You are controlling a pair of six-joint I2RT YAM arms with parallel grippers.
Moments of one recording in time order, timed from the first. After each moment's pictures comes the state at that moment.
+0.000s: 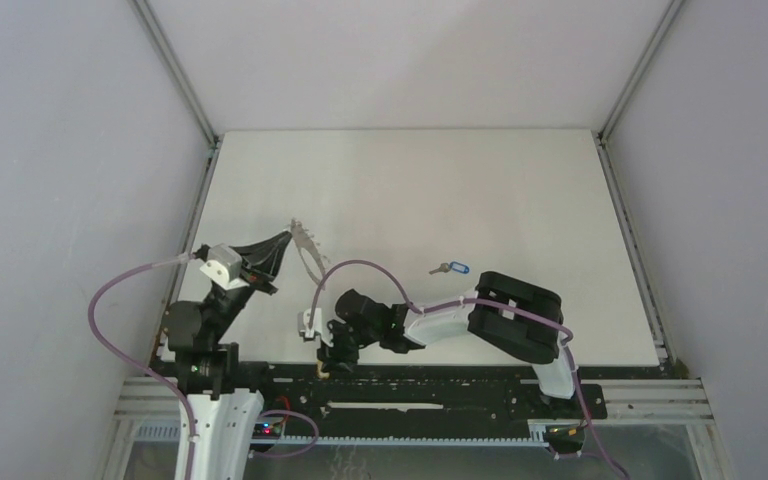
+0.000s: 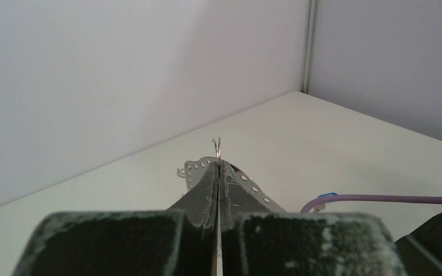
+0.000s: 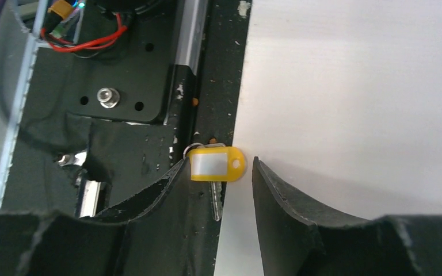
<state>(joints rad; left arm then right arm) 0.01 0.26 0.47 0.16 0.62 -0.14 1.26 2.00 1.06 0.34 -0.46 -0.14</state>
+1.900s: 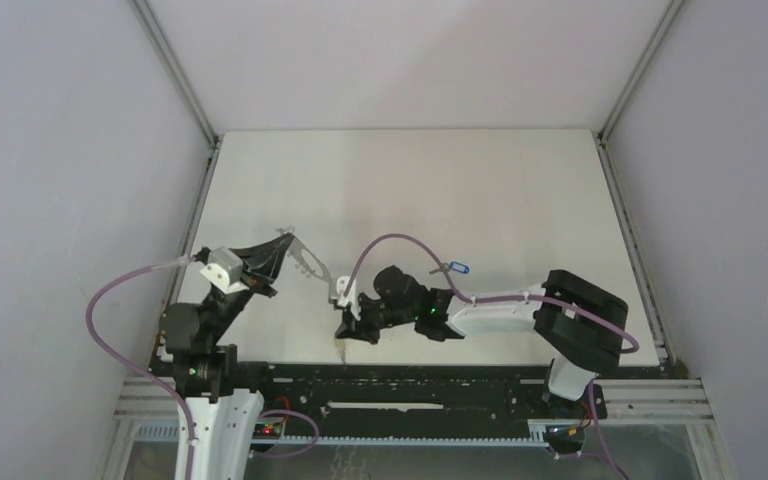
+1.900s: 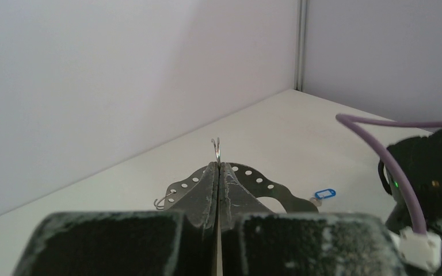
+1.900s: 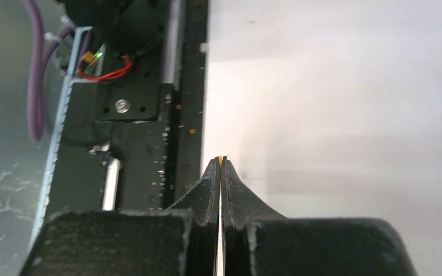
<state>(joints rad) 0.02 0.24 0.49 0.13 0.64 -0.12 1.18 1.72 0.88 0.39 -0.44 -0.08</state>
